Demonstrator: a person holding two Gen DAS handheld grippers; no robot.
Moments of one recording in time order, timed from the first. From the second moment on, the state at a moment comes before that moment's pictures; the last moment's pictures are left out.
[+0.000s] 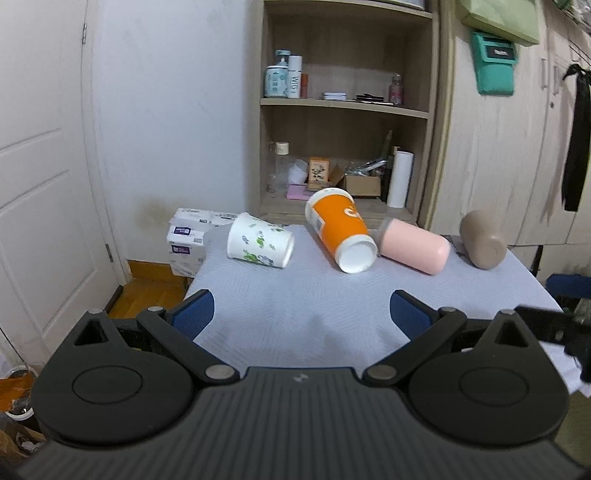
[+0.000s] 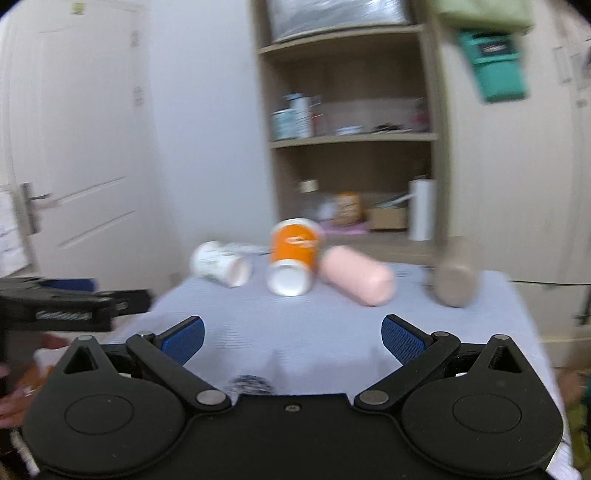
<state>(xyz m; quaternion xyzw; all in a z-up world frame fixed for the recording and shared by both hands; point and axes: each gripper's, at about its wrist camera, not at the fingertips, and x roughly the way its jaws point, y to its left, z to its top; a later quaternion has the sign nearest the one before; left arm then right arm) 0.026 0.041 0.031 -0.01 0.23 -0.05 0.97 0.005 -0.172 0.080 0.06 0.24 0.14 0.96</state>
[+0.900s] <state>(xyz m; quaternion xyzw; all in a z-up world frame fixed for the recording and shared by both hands) 0.175 0.080 -0.022 -0.17 0.29 -0.09 0.94 0.198 -0.096 0.023 -0.03 0.31 0.20 0.93</state>
